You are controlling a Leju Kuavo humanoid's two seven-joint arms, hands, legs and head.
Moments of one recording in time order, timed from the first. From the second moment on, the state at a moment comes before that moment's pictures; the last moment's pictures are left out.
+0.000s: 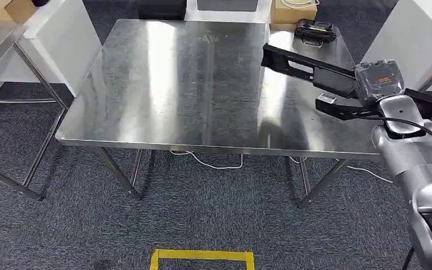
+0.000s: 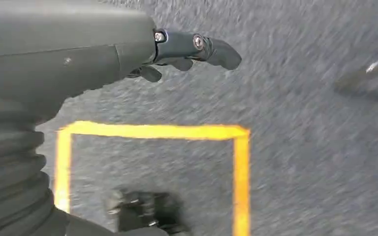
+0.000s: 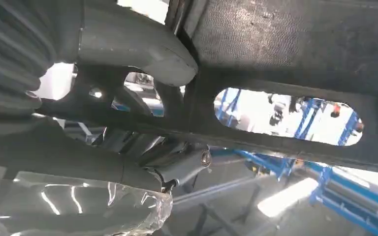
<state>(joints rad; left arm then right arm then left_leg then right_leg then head) -0.07 -0.09 0.38 -0.20 -0.27 0.31 -0.56 -1.05 -0.37 0.33 -0.43 1.33 -0.36 -0.05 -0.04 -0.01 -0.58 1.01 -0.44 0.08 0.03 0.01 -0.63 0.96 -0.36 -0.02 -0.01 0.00</state>
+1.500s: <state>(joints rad) -0.08 -0.09 0.44 -0.20 -0.33 0.27 -0.45 -1.03 -0.37 0.33 -0.33 1.32 -0.35 -0.21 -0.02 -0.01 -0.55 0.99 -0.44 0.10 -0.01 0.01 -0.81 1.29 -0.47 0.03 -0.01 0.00</state>
